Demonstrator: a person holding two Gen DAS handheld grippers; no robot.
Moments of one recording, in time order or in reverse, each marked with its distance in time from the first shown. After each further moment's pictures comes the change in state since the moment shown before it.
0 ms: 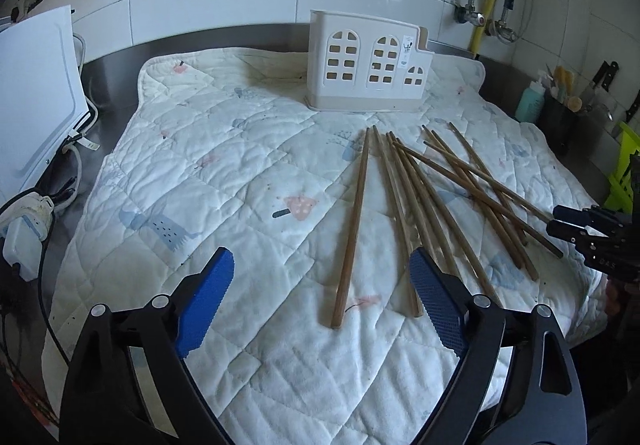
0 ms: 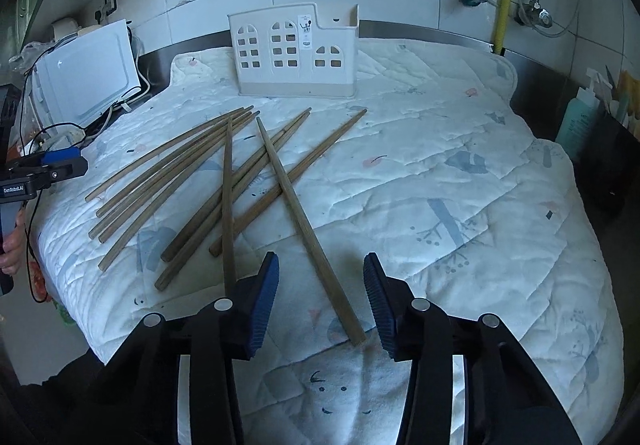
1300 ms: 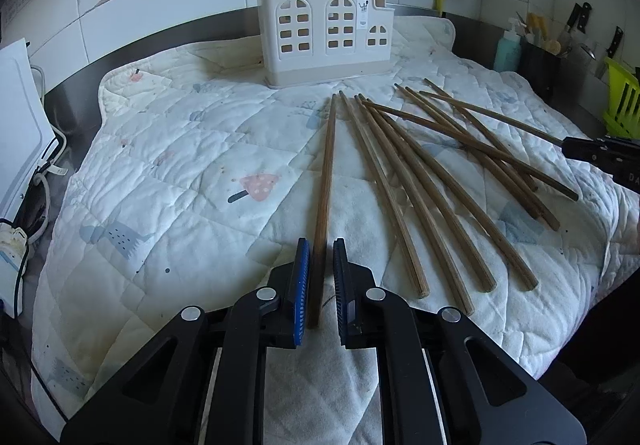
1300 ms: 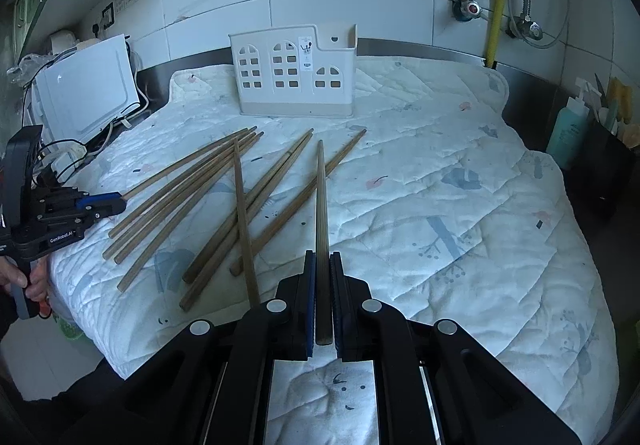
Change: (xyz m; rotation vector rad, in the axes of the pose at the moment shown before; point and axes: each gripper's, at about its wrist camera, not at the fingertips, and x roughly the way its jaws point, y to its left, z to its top) left arm 0.030 -0.018 -0.018 0.167 0.033 -0.034; right arm -0.020 0.012 0.010 0.026 -0.054 -0.021
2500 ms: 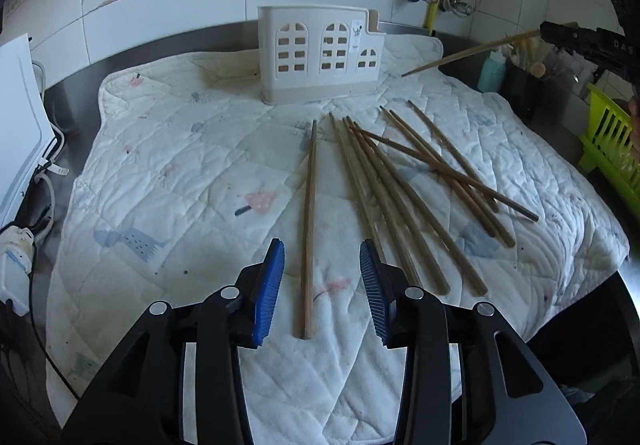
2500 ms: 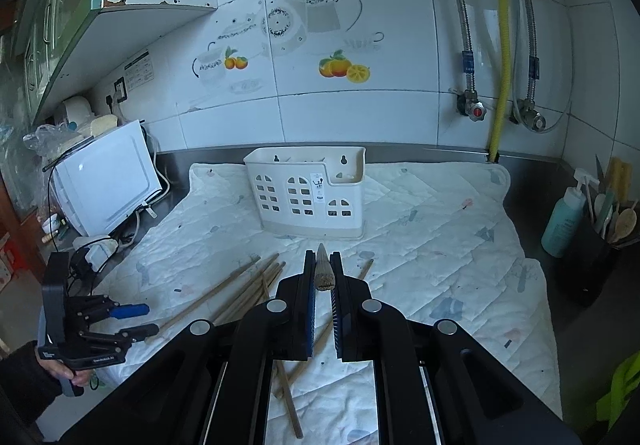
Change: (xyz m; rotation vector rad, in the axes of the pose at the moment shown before) left arm -0.030 0.009 0.010 -0.038 0.005 -0.073; right arm -0.062 -0.008 0.120 0.034 -0.156 0.071
